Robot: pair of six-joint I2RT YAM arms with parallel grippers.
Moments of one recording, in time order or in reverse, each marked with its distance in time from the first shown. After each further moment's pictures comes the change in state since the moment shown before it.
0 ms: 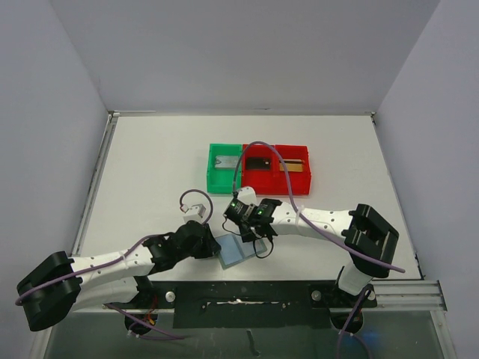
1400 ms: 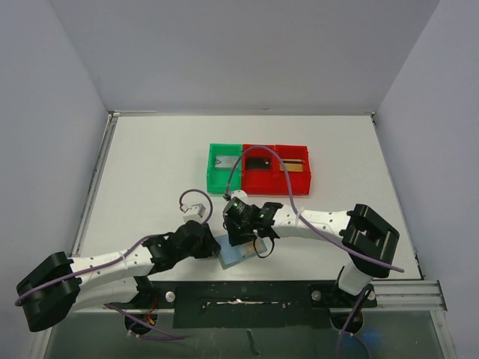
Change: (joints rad) left arm 0.001 -0.006 0.000 0.000 -0.003 0.000; right arm -0.008 0.013 -0.065 0.211 -0.178 -0.042
